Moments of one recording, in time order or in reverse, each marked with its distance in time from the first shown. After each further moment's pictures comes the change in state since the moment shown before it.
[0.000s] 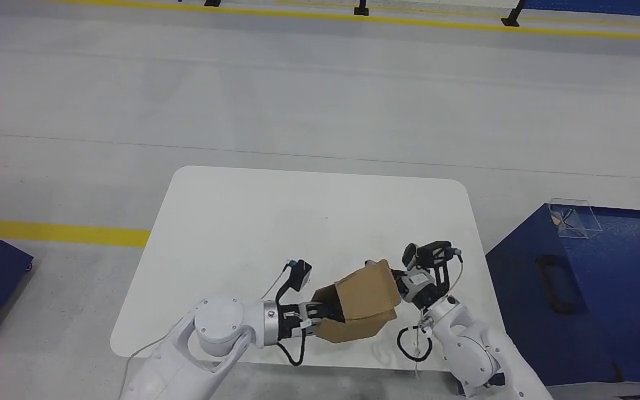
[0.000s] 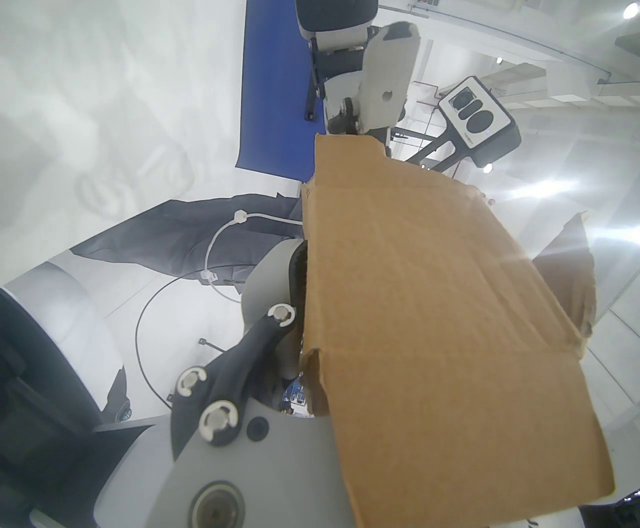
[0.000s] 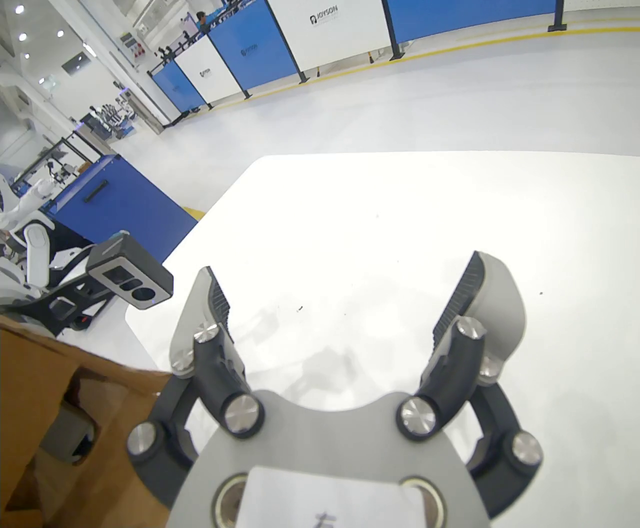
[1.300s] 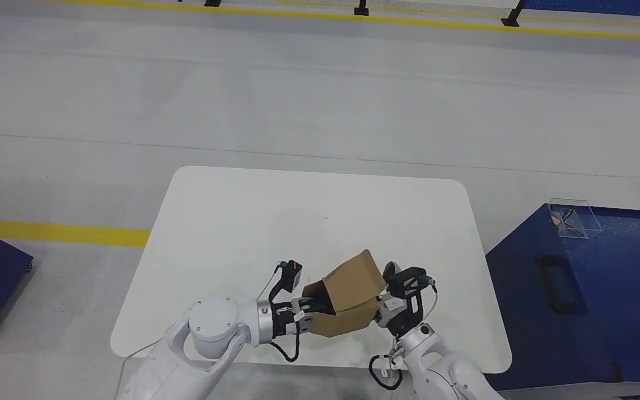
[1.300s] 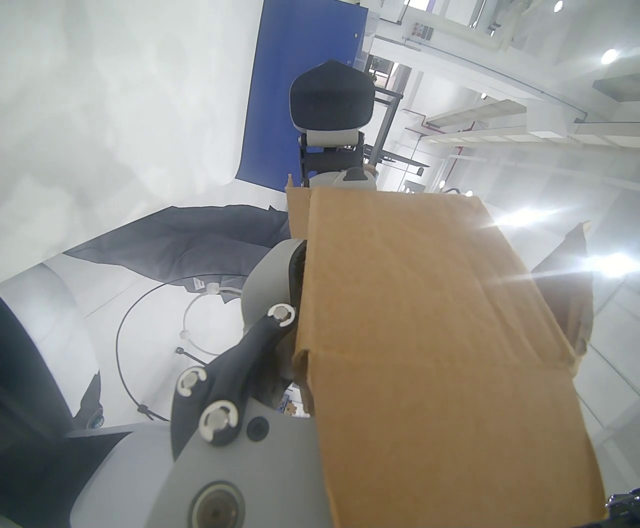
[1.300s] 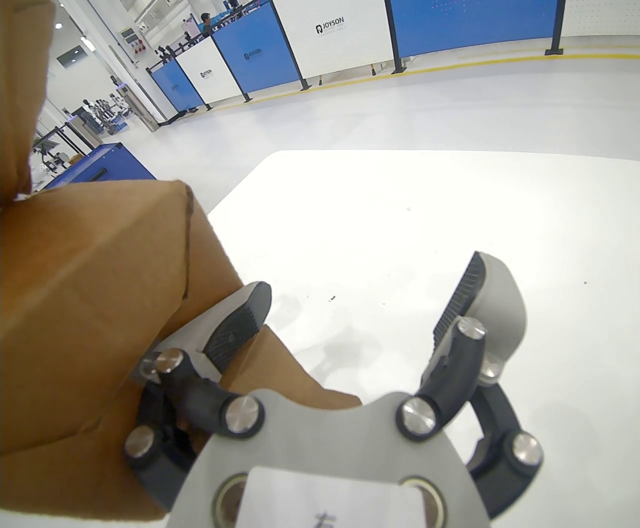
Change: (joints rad) left arm 0.019 0.004 -0.028 0.020 -0.057 0.032 0.039; right arm -0.096 -0.038 -0.146 -0.095 -0.152 0.166 -0.147
